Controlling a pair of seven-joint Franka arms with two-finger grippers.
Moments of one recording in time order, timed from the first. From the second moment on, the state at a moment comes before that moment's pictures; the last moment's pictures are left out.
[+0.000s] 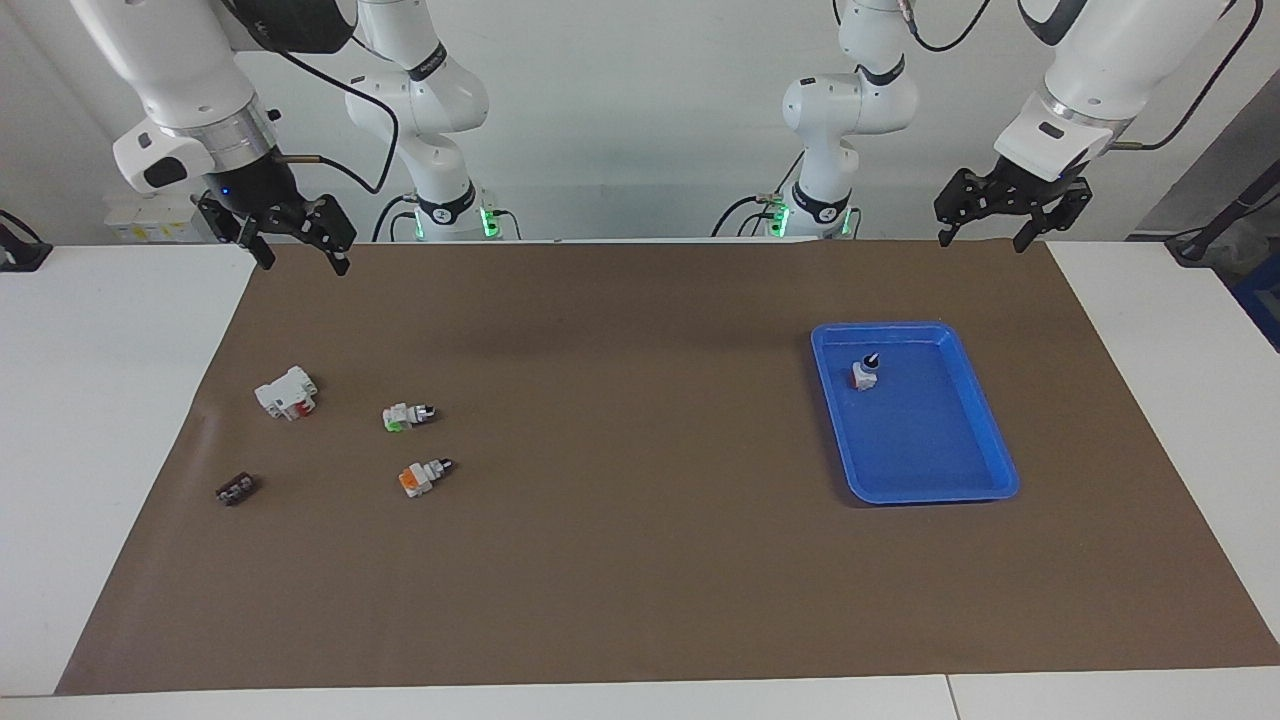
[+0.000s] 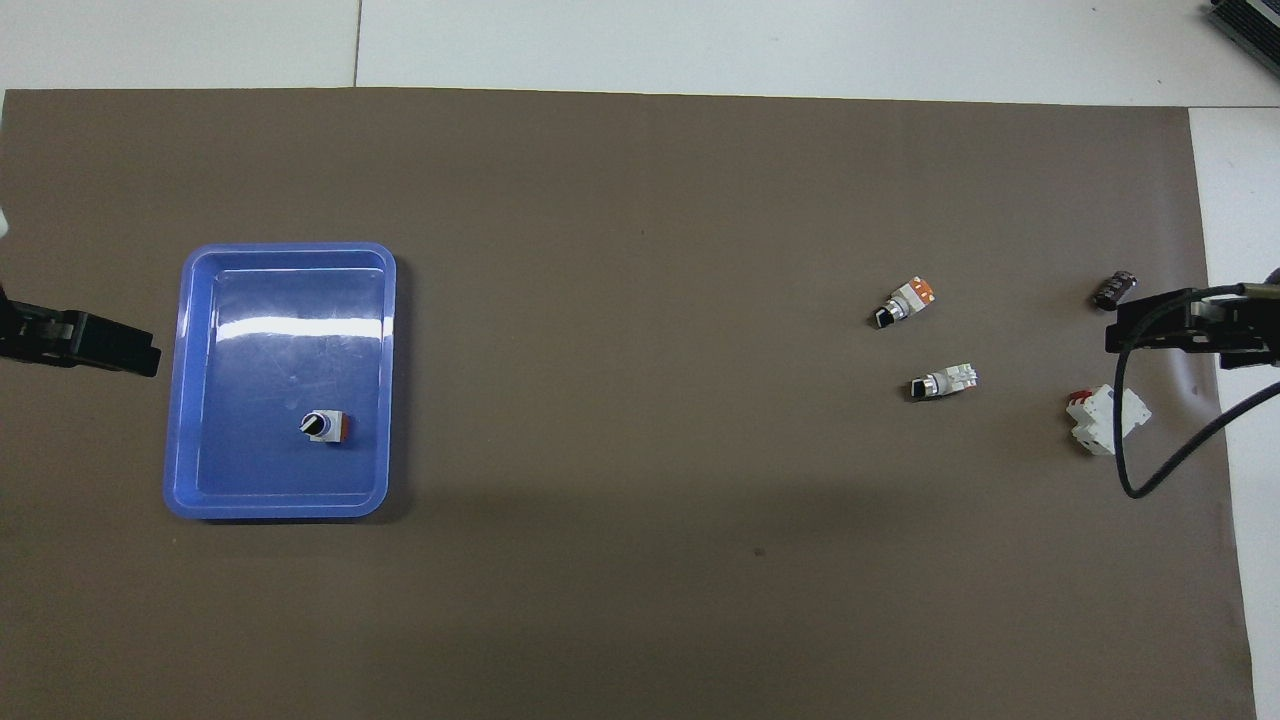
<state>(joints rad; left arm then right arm) -0.05 -0.05 -0.03 -1.57 -0.01 1.49 0.10 0.05 -0.08 -0.07 -1.67 0.01 1.61 0.13</state>
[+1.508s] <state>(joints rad) -0.03 -0.03 -0.02 -1.58 -0.01 1.54 0.11 0.06 0.01 -0.07 -2.09 0.01 2.13 0.99</state>
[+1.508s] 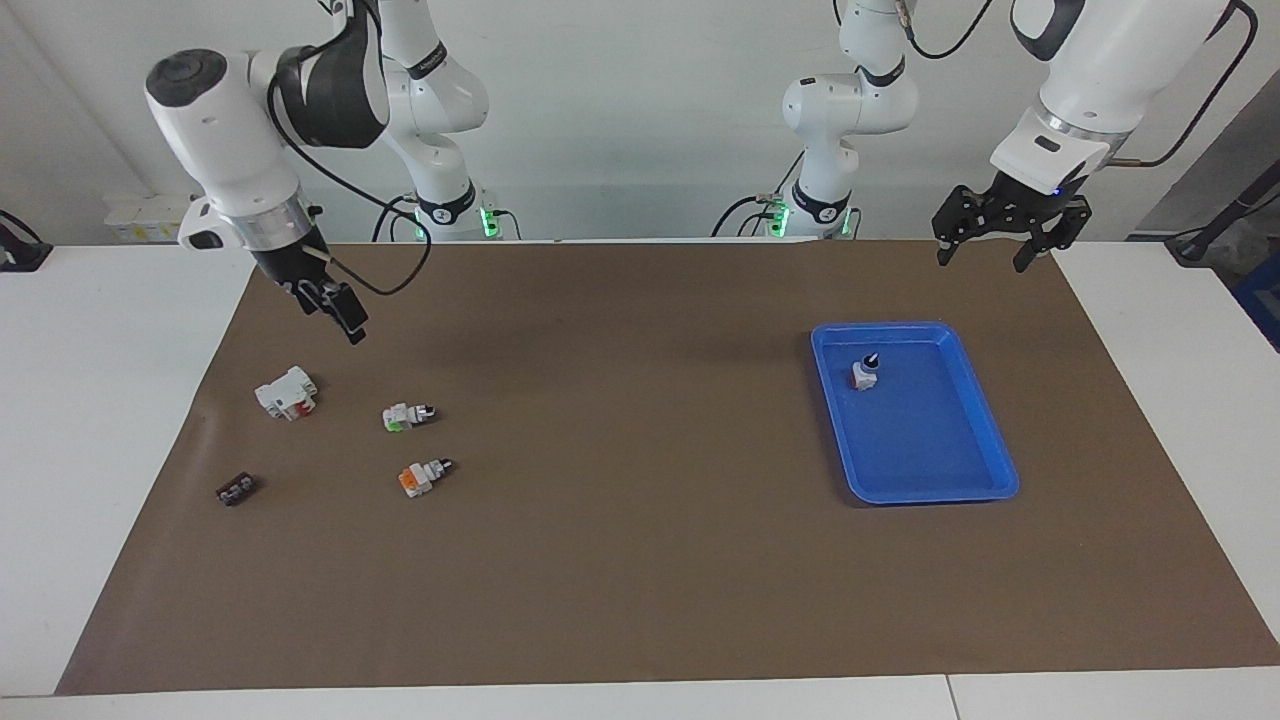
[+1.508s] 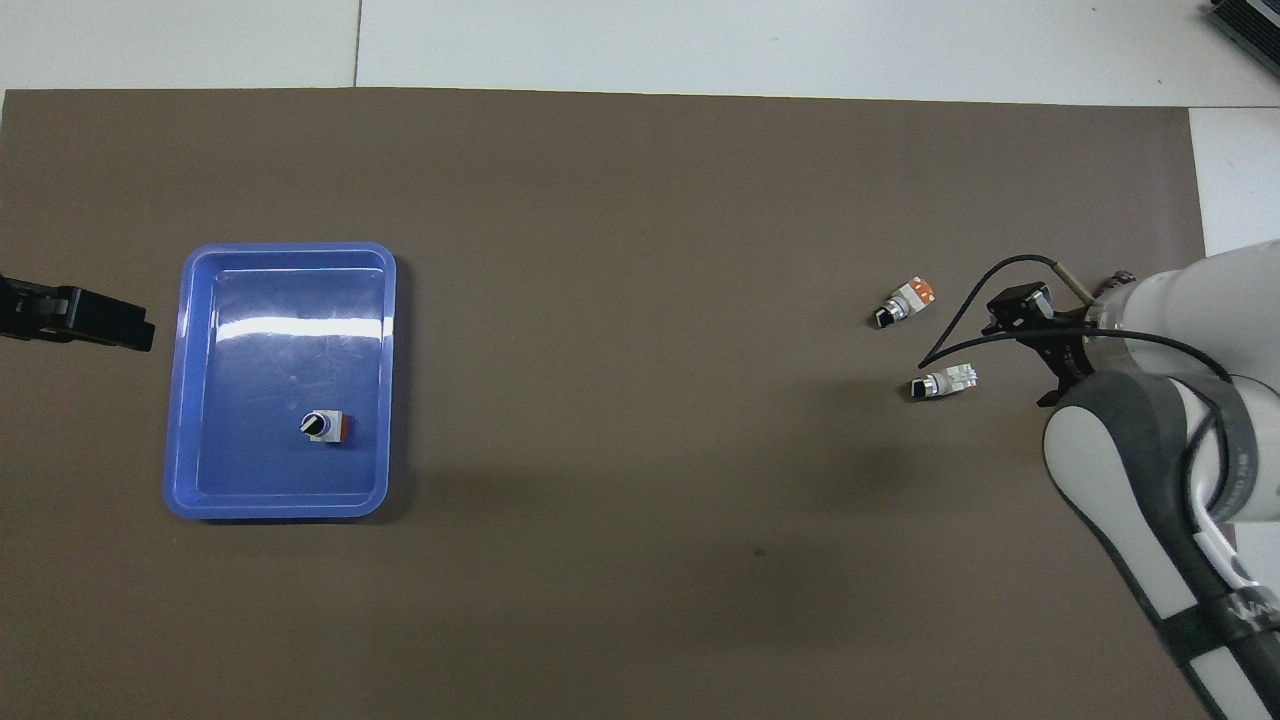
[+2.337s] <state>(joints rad) -0.03 -0.03 -0.02 -1.58 -0.01 1.54 0.11 0.06 0.15 -0.07 -2.20 0.09 2.41 1.14</state>
